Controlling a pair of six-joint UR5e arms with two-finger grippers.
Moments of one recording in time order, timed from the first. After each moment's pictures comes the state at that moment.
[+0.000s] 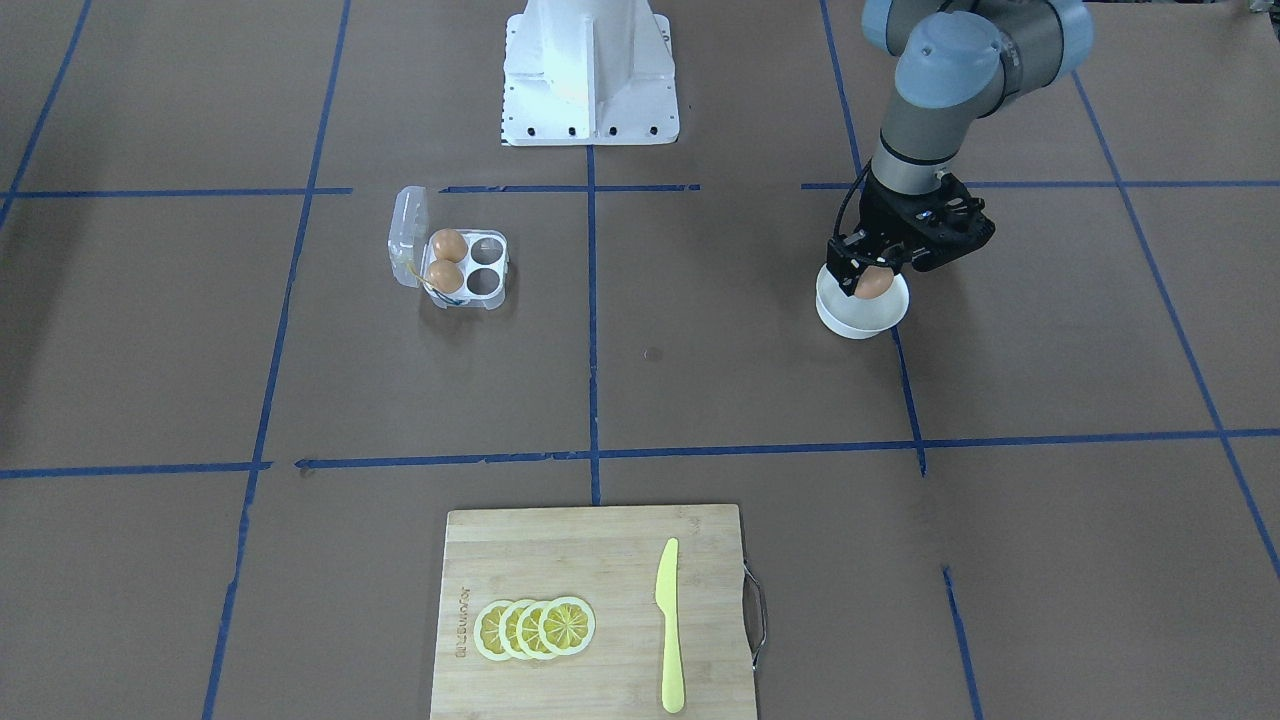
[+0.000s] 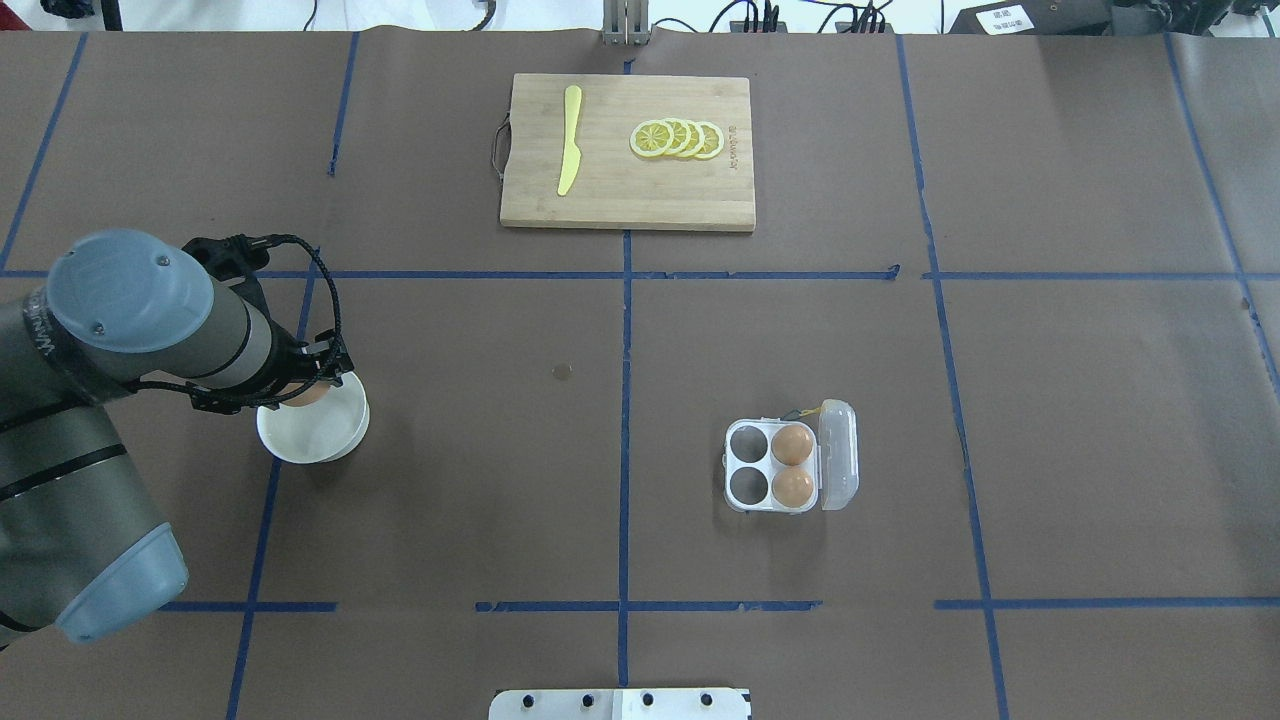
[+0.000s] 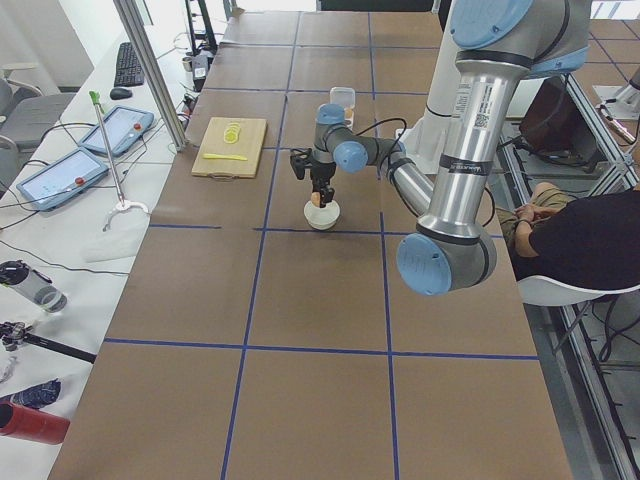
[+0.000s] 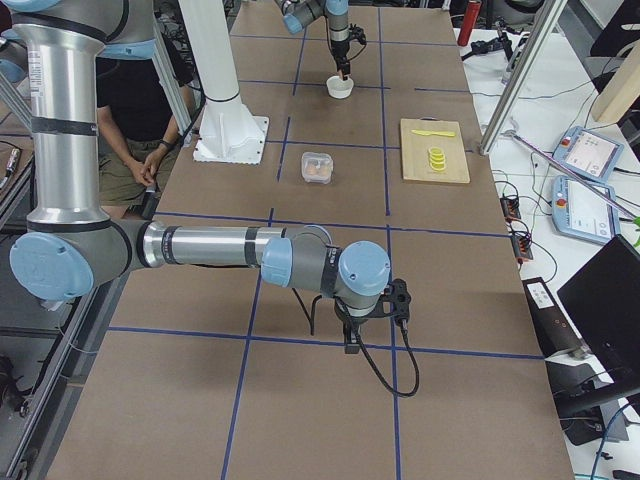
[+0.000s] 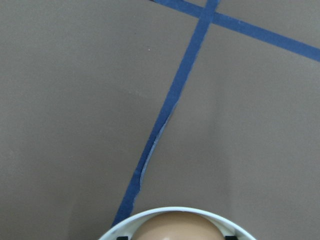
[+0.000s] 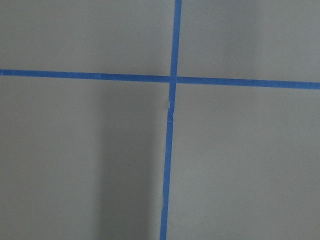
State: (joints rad) left arm -0.63 -1.82 -1.99 -1.59 -1.85 -1.49; right arm 1.65 -1.61 1.66 -1.73 2.43 -0.19
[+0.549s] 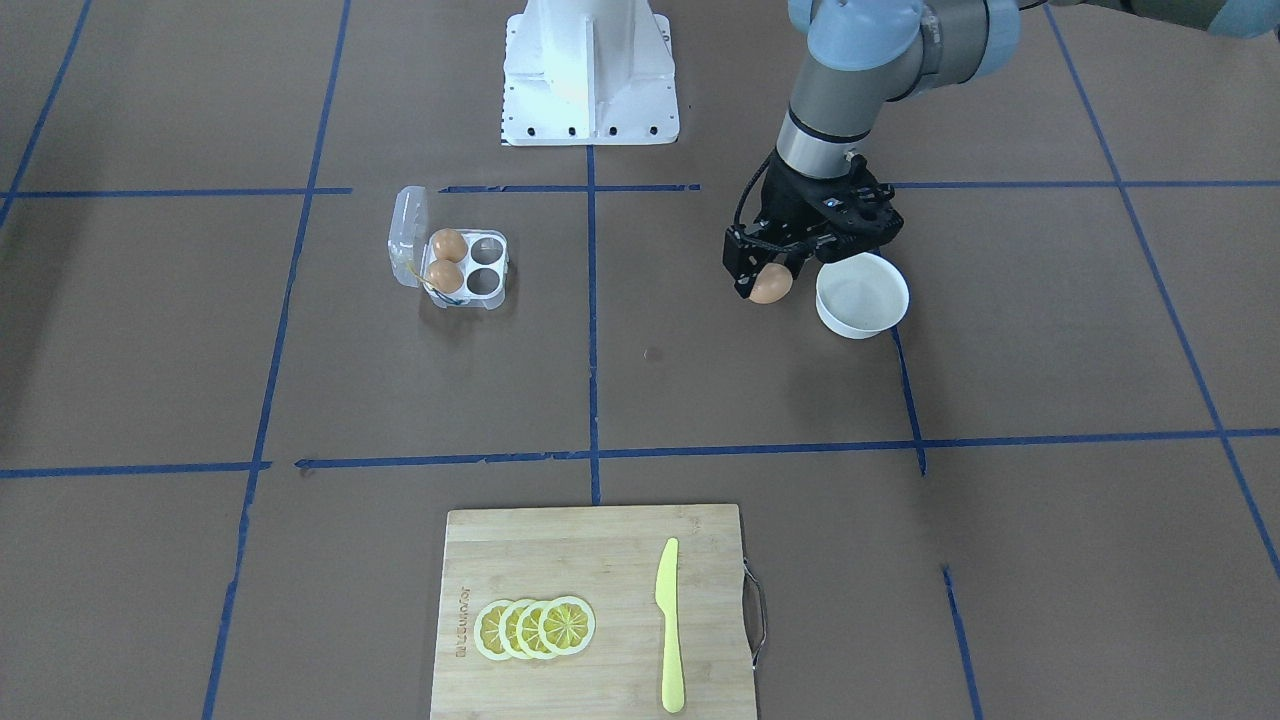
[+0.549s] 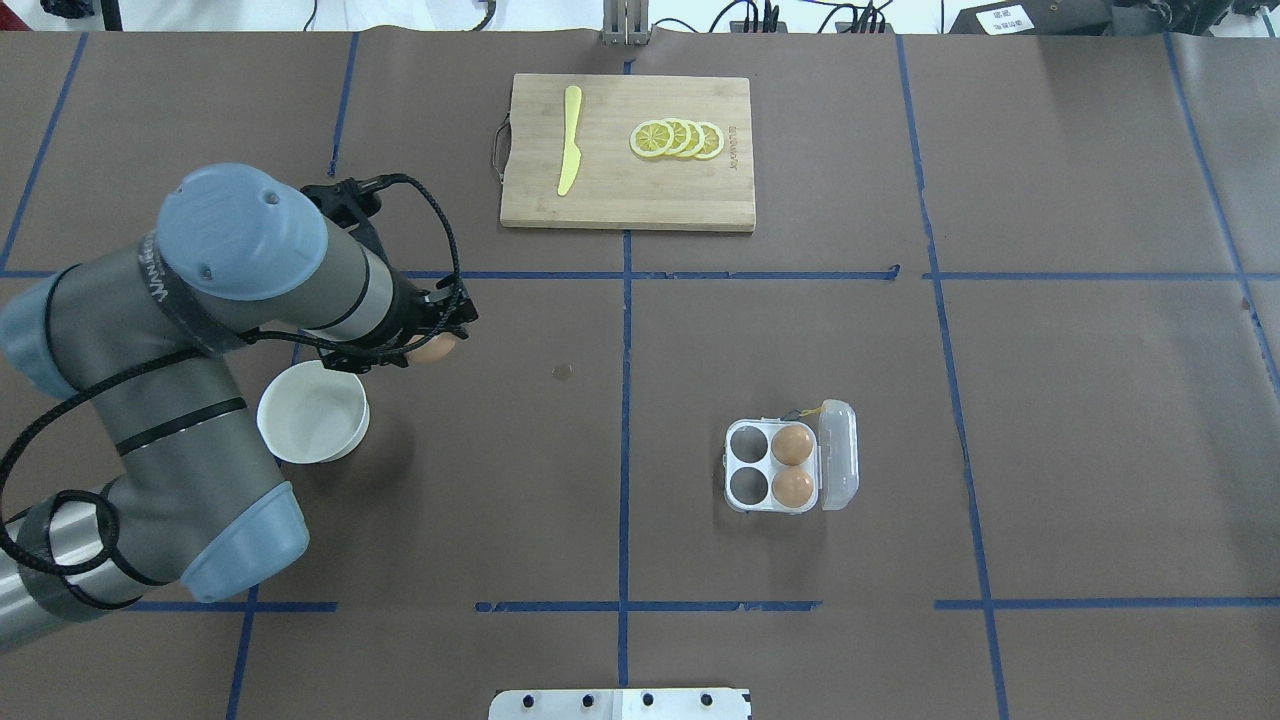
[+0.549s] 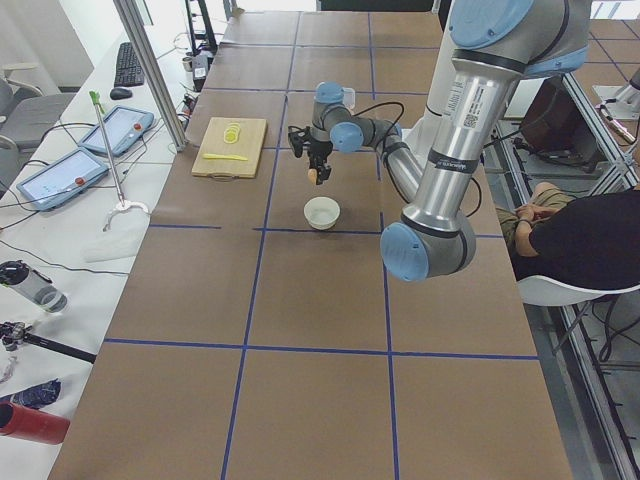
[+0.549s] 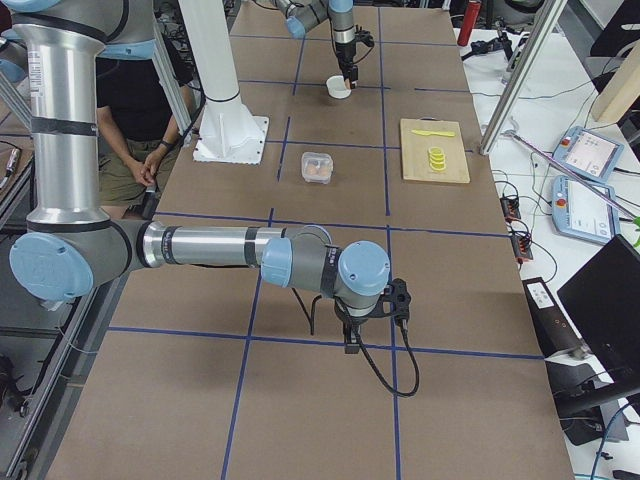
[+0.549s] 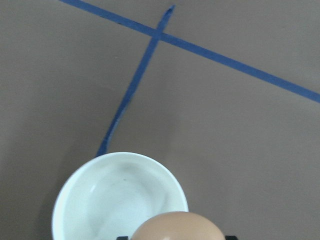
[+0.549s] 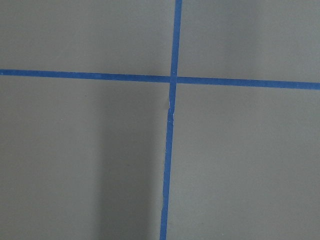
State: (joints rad) left arm -0.61 -2.08 -1.90 -1.66 -1.86 -1.63; right arm 1.65 -1.61 1.66 -1.73 2.43 -0.19
